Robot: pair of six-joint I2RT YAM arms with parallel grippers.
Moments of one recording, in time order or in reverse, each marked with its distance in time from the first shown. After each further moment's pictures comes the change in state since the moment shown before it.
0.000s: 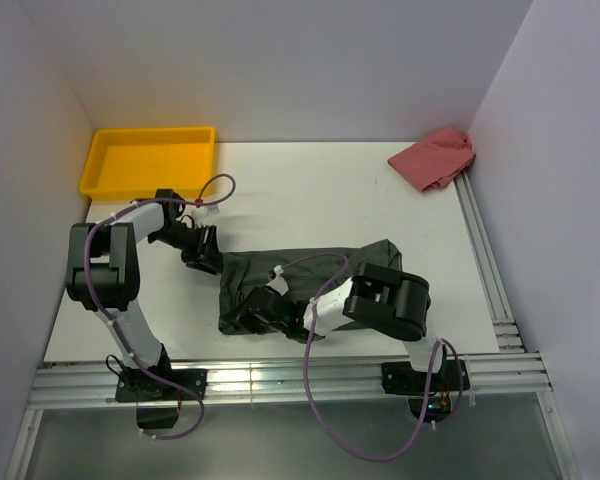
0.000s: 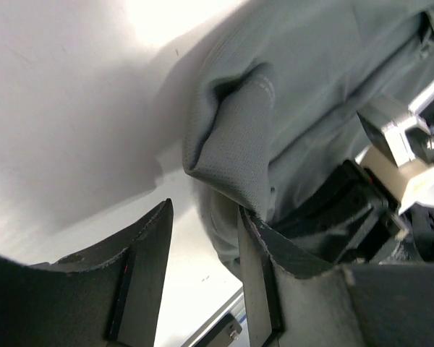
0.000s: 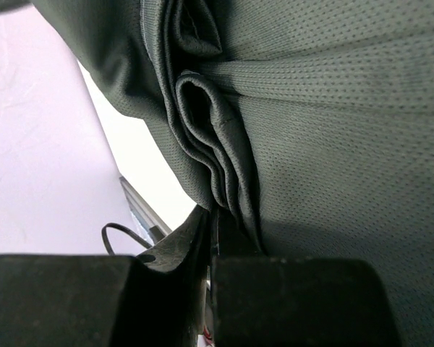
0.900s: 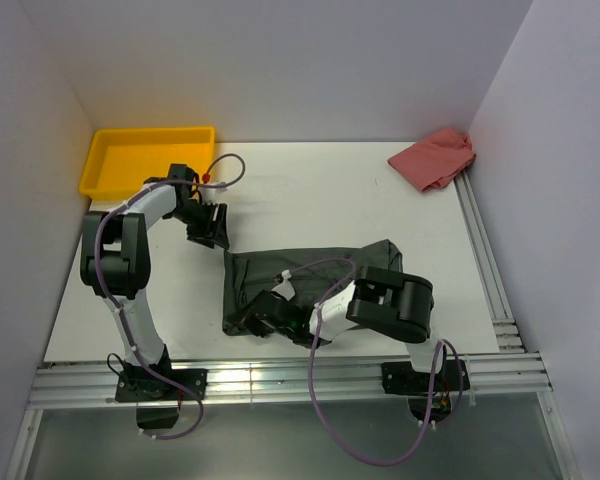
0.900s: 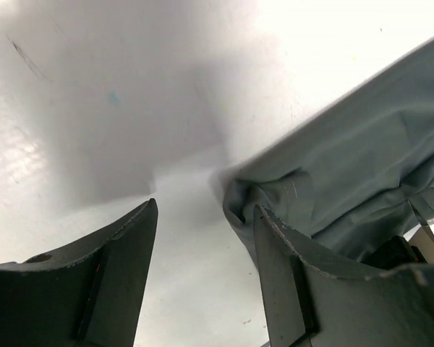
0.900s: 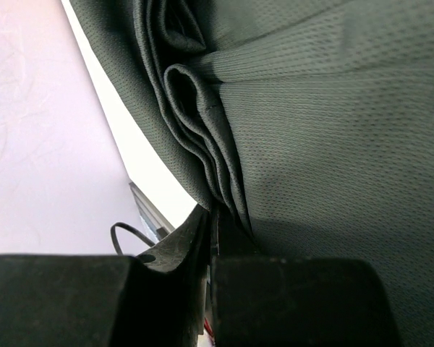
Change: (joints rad) left arm -0.083 0.102 0.238 0.060 -0.247 -0.087; right arm 0.021 -0.027 -0.064 0.045 0.055 0.048
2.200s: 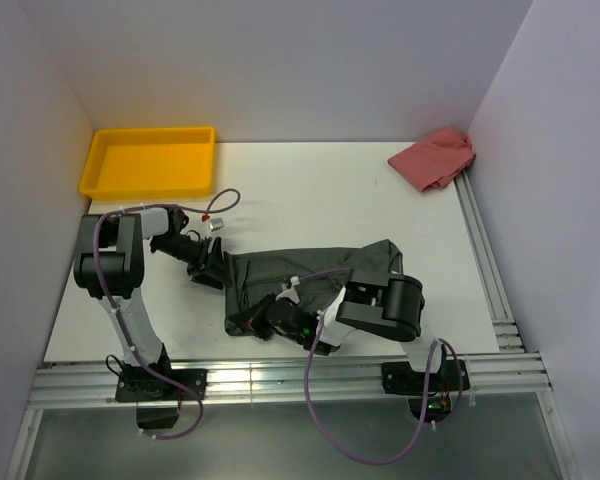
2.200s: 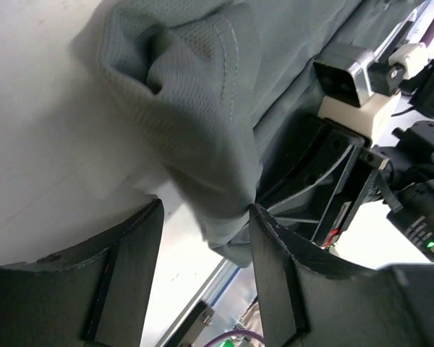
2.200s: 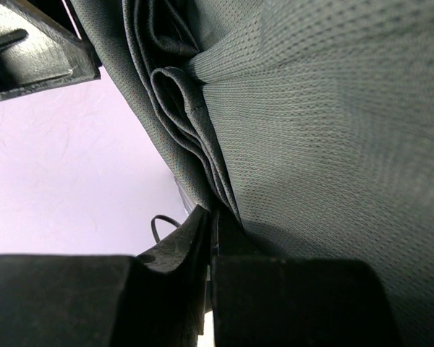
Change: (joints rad) left arm 0.085 0.003 -0.268 -0.132 0.388 0.159; right arm -0.007 0.064 -0.121 0.318 -0.007 0.118
